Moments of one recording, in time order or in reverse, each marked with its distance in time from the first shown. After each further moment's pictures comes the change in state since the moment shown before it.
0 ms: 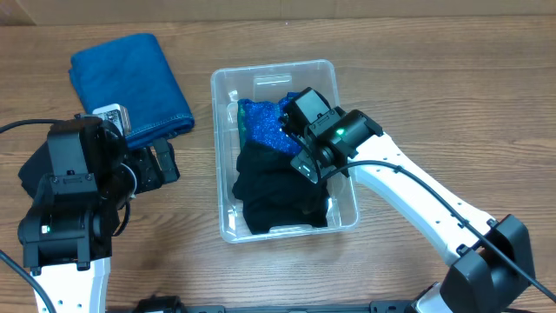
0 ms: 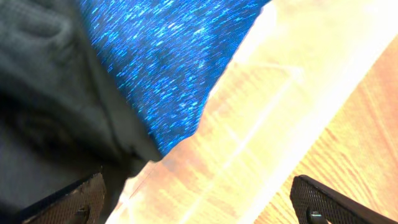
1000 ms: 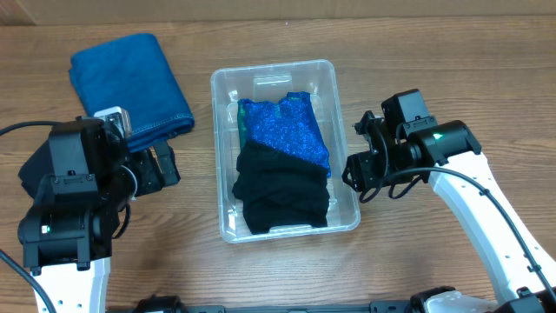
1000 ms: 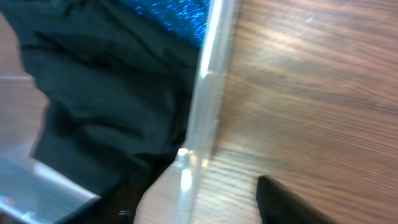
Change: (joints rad) left arm 0.000 0.000 0.000 -0.028 -0.001 0.000; right arm -0.384 -0.264 -0.236 -0.135 -0.619 0.291
